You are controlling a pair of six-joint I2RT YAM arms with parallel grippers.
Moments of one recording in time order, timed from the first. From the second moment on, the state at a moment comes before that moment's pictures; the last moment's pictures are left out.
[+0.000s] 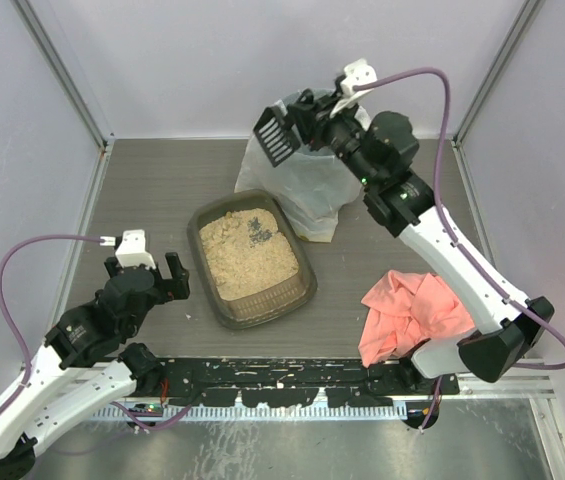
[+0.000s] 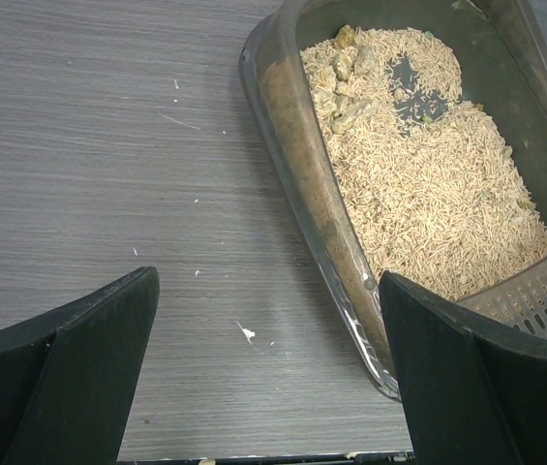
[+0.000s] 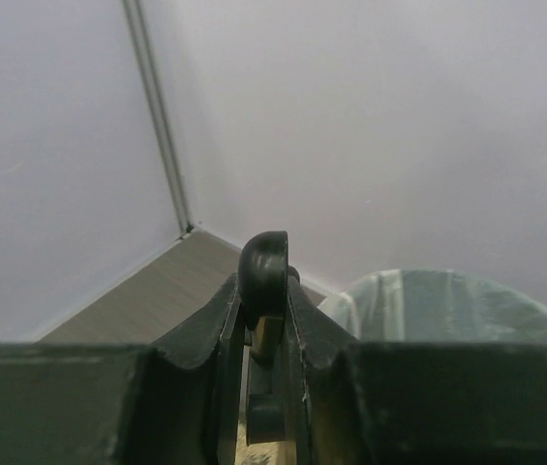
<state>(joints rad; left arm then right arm) -0.78 0.49 0.76 -0.84 -0.61 -0.54 0.61 1.38 1.55 0.06 -0.03 0.06</state>
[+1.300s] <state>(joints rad) -0.76 1.05 0.67 -0.41 -0.58 -0.59 0.87 1.45 1.13 0.16 0.43 0.22</state>
